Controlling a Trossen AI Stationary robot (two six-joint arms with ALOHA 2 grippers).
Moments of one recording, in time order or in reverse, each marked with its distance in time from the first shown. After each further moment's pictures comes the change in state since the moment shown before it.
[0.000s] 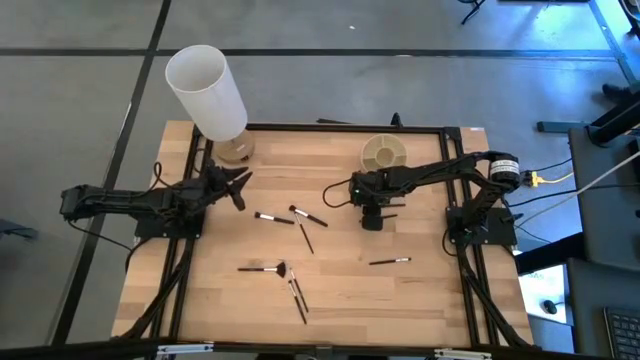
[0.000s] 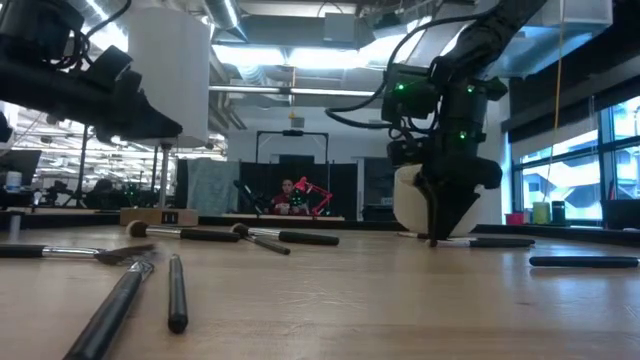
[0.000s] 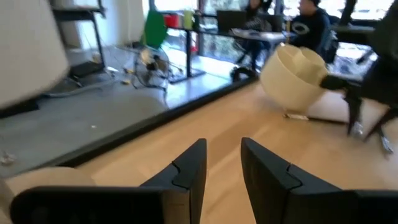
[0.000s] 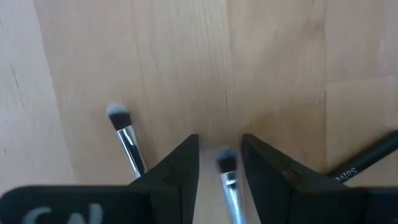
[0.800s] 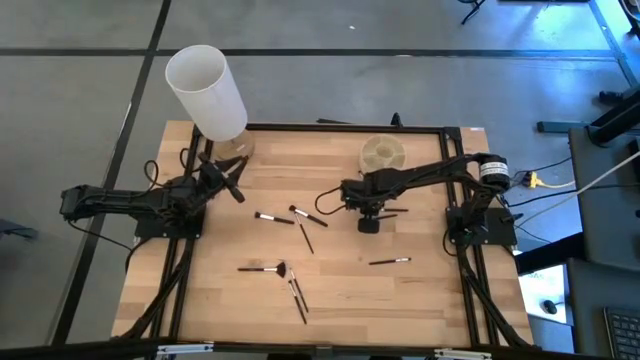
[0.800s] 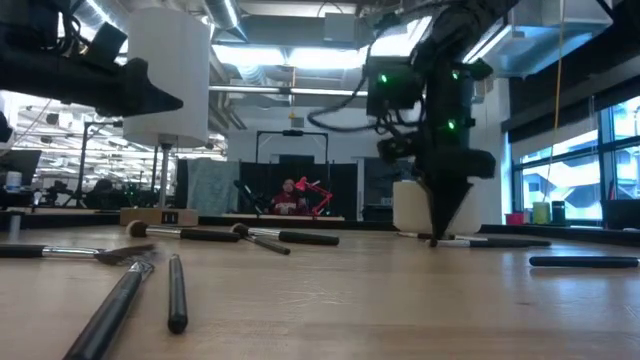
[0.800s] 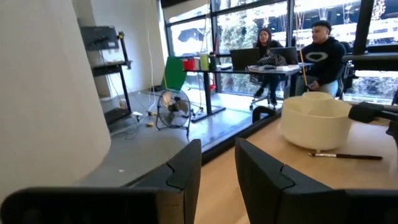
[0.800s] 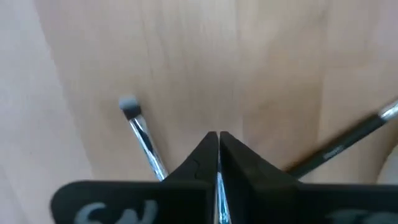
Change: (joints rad) left arm 0.000 0.000 0.000 0.209 -0.091 0.267; right arm 0.074 0.017 0.179 -0.228 0.087 0.078
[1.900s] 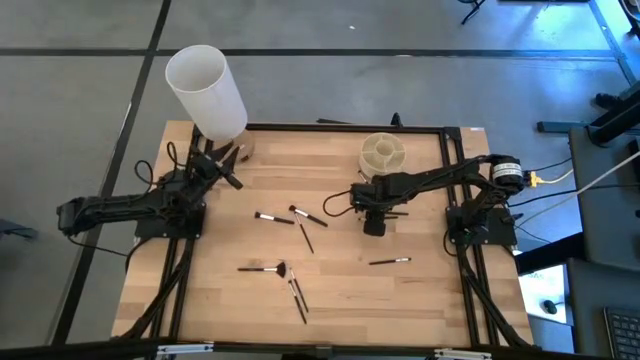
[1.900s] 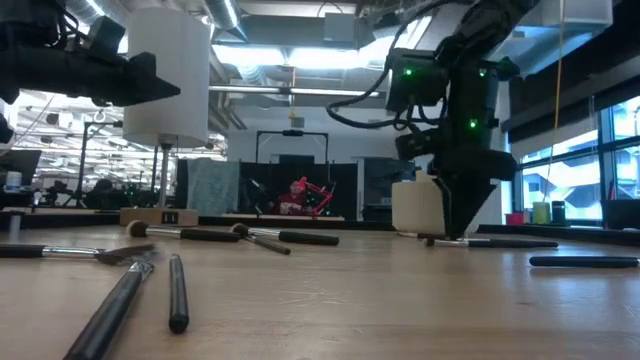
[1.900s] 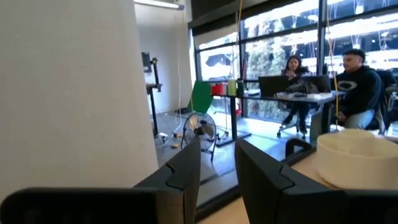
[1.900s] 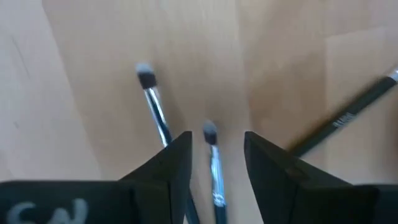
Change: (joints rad) left arm 0.186 0.000 0.000 0.151 0.072 0.072; right arm 0.026 -0.101 -0.164 0.107 0.003 0.071
